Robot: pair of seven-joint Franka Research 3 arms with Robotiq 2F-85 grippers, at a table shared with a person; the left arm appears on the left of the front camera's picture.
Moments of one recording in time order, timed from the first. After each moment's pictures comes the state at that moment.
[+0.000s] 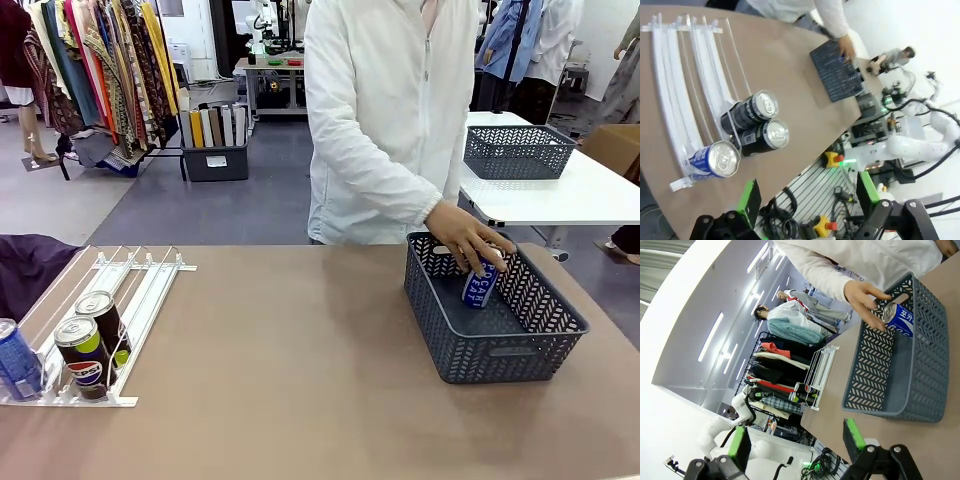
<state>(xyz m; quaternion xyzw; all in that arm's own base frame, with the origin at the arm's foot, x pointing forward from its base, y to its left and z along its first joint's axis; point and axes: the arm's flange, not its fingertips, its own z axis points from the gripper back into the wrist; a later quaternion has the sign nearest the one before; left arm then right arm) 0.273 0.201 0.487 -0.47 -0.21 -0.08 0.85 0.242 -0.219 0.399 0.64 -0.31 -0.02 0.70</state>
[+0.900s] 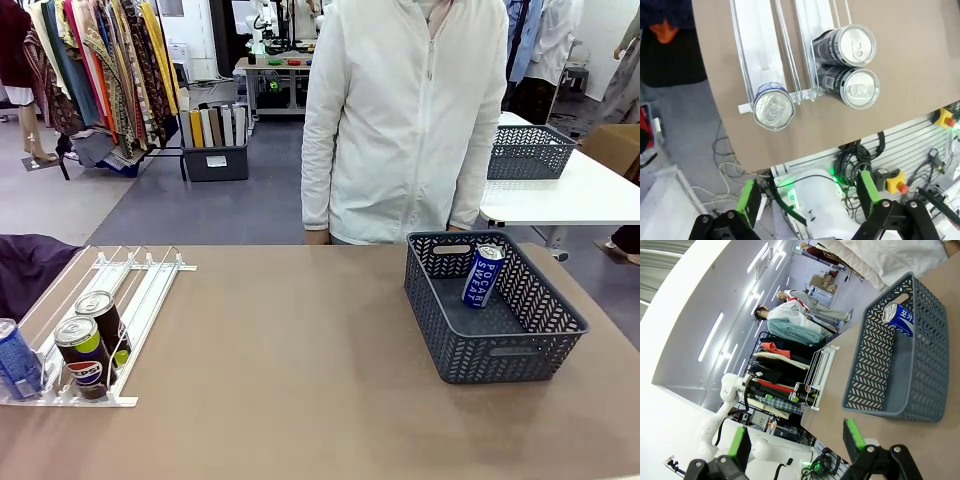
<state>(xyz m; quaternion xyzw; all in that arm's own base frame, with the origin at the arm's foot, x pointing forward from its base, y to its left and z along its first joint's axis) 0.312 0.077 0.529 -0.10 -0.02 -0.08 0.99 0.242 -0.219 0.399 0.64 -0.31 -0.02 0.70</state>
